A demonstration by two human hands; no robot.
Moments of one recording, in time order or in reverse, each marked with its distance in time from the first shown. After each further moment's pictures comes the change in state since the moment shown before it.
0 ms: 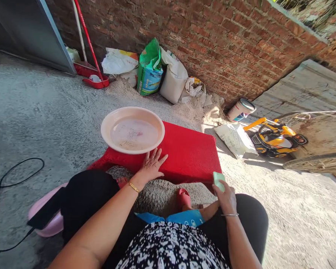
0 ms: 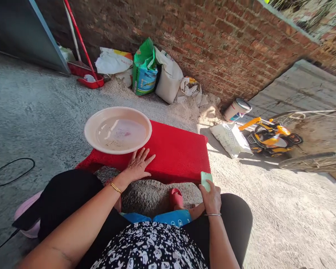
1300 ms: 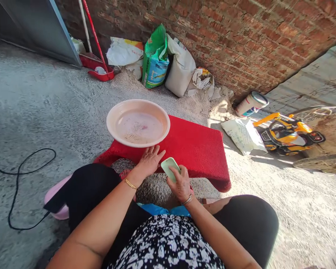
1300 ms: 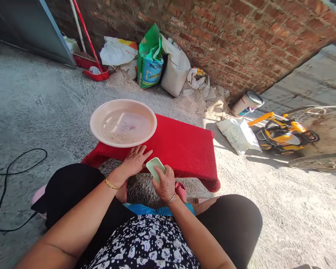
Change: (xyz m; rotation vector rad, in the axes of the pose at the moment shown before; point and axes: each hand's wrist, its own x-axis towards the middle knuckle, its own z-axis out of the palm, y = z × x) left_hand -0.024 -0.010 -0.019 0.040 0.016 -0.061; right_hand -0.091 -0.138 0.094 0.178 -0.009 -0.873
